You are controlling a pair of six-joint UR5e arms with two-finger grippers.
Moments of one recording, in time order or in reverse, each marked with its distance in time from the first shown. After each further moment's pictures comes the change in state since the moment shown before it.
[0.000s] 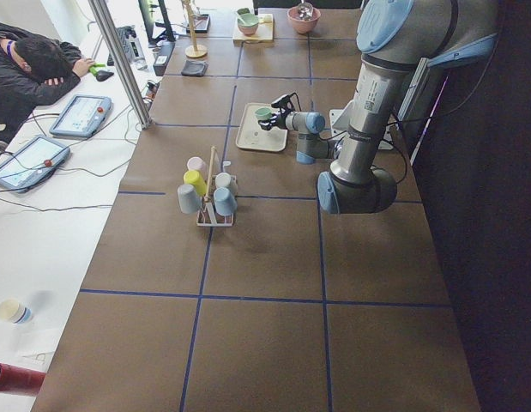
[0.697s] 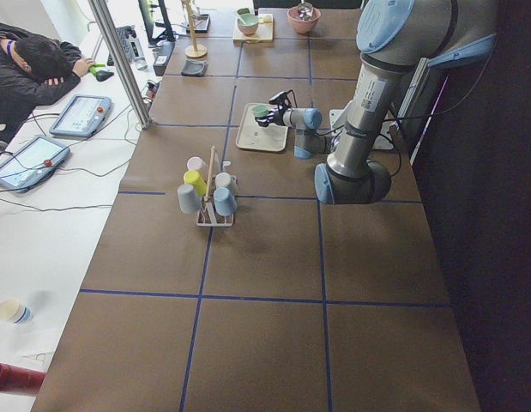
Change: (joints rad) left arm -0.002 -0.081 0.085 0.002 0.035 -0.001; right arm -0.001 0.001 -0.012 0.000 -0.001 -0.001
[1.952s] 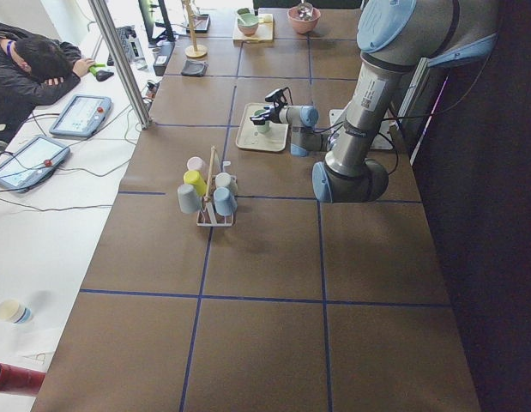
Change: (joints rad) left arm -0.033 -0.016 -0.007 0.013 -0.003 -0.006; right arm 0.000 0.001 -0.003 0.000 0.001 0.001
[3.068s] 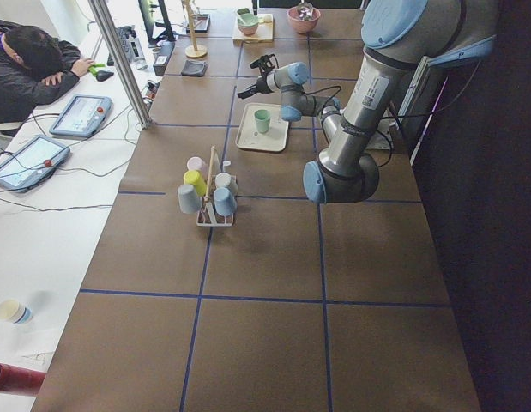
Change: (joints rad) left arm -0.205 0.001 -0.468 0.763 -0.288 -0.062; right arm 0.005 0.014 0.003 0.001 0.000 0.003
